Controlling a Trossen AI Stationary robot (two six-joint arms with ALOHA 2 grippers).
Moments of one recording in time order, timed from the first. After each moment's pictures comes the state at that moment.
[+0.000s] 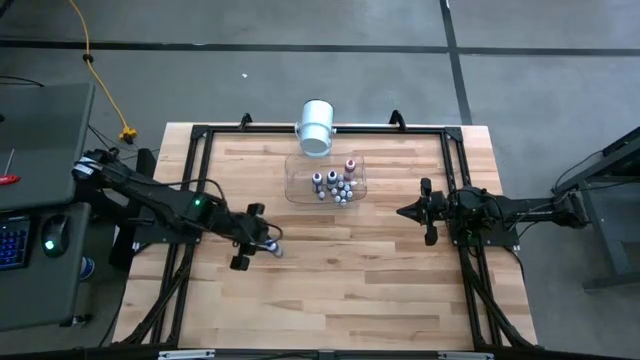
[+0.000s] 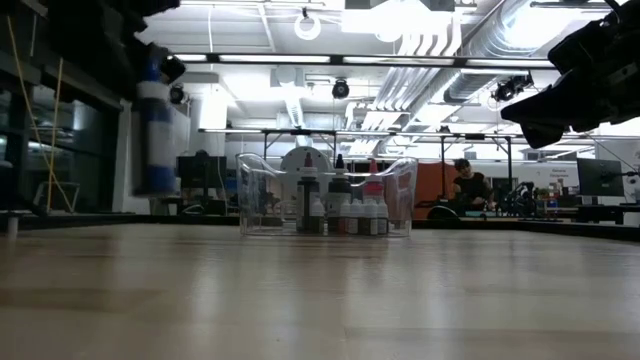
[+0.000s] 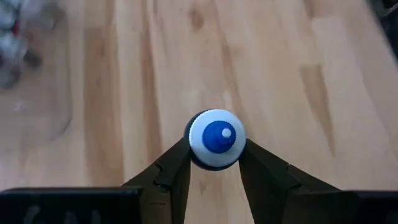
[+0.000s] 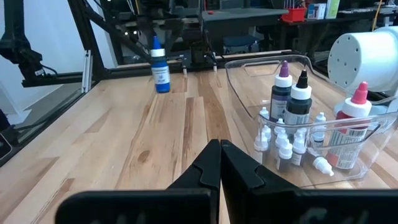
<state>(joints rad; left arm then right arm) -0.34 1.10 0.76 -0.51 -0.09 -0.14 -0.01 0.16 0.01 0.03 0.00 0.10</state>
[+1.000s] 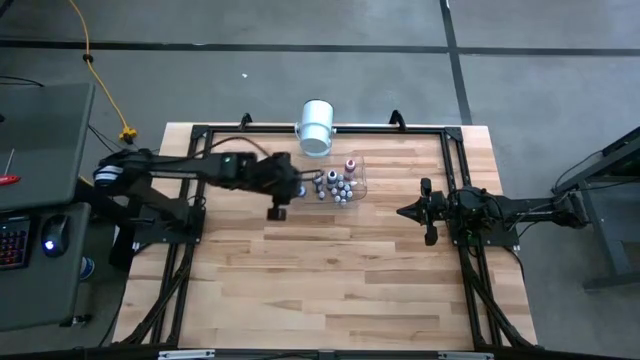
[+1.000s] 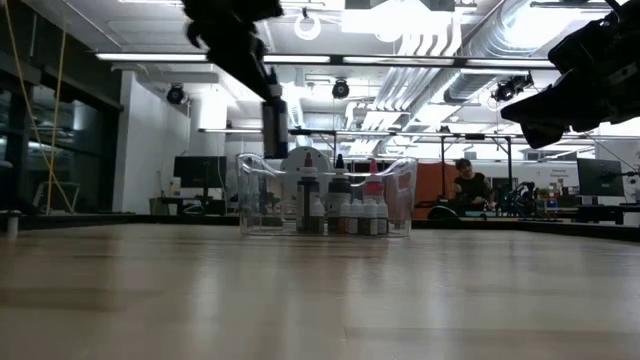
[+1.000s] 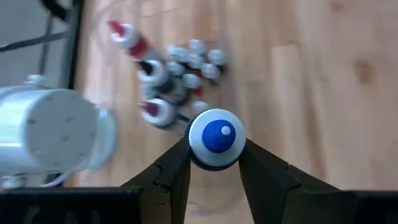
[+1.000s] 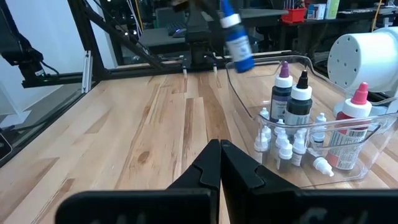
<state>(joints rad) 0.07 1.38 1.19 -0.68 -0.16 0.26 -0.01 0.16 0.01 0.03 0.00 0.10</state>
